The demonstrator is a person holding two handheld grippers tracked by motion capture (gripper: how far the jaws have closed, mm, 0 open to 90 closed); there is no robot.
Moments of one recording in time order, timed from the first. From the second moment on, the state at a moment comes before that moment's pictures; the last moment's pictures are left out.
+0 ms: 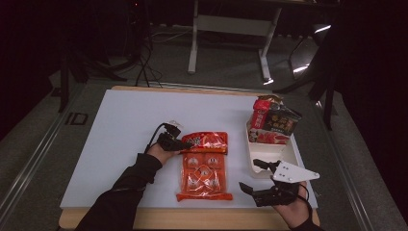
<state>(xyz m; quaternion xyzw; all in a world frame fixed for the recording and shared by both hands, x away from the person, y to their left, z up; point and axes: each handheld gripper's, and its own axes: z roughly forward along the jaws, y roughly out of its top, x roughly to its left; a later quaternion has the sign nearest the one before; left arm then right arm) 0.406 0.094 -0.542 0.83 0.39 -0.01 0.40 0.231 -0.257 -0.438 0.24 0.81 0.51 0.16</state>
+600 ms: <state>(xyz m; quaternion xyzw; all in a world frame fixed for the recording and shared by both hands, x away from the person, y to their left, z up) 0.373 0.100 -0.480 0.81 0.35 0.03 0.47 0.231 -0.260 -0.433 0.25 0.81 0.51 0.17</state>
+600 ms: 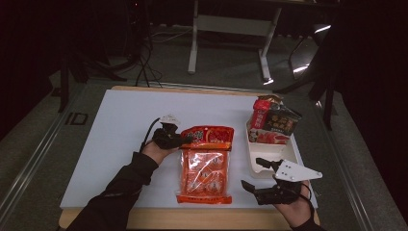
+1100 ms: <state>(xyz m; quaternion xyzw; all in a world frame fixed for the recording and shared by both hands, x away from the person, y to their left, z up) 0.331 0.098 -0.442 0.79 0.29 0.05 0.53 0.231 -0.268 -0.428 0.27 0.80 0.51 0.19</state>
